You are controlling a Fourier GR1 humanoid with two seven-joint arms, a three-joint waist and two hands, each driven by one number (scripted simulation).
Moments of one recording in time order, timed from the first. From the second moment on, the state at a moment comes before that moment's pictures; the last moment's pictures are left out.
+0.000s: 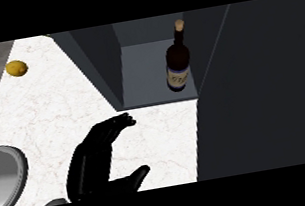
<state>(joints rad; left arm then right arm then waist) -0.30 0.57 -0.93 -1.67 1.05 0.50 -0.75 -0.03 -0.15 0.08 -2.39 -0.26 0.33 0.48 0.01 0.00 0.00</state>
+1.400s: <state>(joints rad) 0.29 1.09 -0.51 -1.85 1.24 0.02 -0.92 -0.26 -0.04 0.82 -2.35 -0.05 -0.04 0.72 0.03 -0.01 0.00</state>
